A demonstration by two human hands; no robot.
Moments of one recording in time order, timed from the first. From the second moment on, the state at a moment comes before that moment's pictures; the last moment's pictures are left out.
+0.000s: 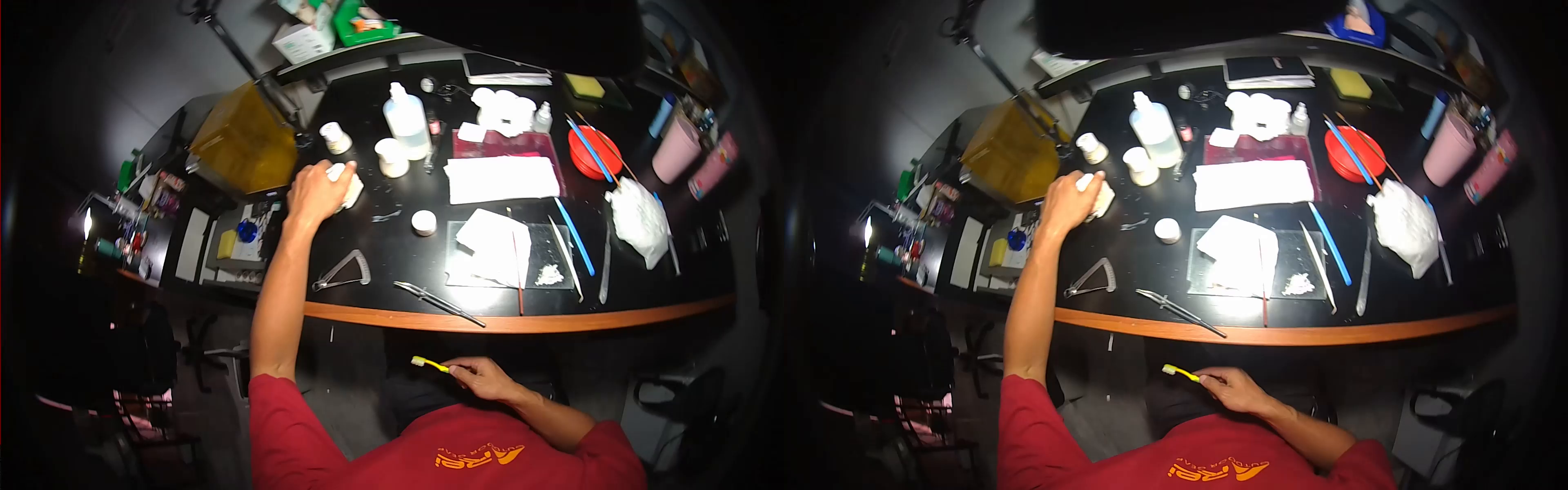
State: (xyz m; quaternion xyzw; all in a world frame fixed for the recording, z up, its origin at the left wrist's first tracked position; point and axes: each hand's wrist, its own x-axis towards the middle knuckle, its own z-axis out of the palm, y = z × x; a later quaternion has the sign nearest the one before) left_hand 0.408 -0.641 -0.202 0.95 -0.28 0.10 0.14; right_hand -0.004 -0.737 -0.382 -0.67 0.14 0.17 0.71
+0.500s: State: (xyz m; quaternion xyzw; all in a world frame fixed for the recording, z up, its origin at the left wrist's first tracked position) left_hand 0.326 -0.574 -0.203 0.82 -0.28 0.31 0.39; right_hand 0.050 -0.754 -0.173 -0.93 -0.01 -0.16 0.33
